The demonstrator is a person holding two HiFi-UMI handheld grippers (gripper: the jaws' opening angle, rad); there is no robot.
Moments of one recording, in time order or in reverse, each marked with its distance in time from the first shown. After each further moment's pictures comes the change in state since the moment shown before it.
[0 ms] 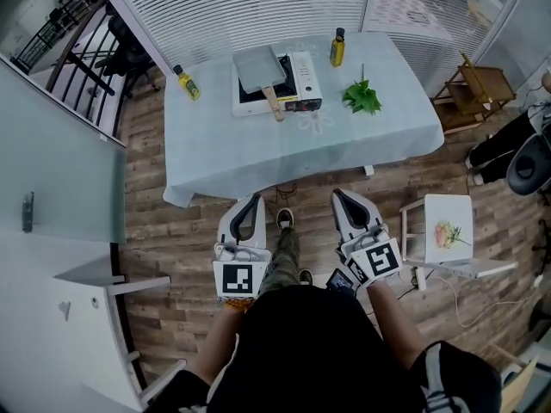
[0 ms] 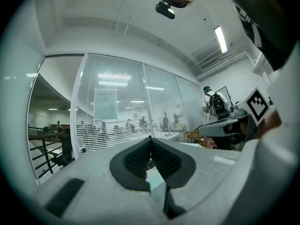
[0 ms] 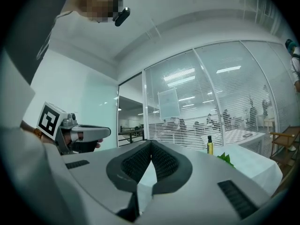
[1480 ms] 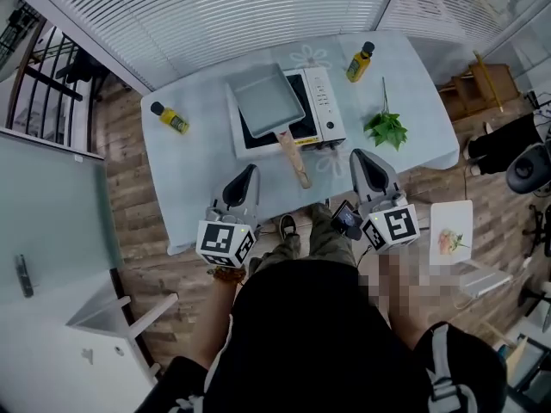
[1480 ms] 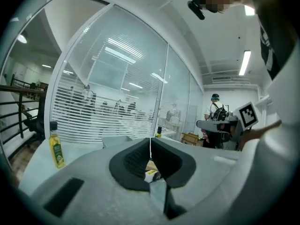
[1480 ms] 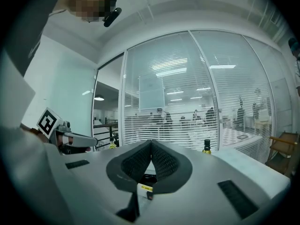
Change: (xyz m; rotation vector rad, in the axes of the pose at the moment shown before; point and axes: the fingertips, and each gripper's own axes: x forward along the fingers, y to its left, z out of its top) left arm 0.262 0.189 -0.081 -0.310 0.105 -0.206; right arm 0.267 -0.161 -0.009 -0.025 0.101 -0.174
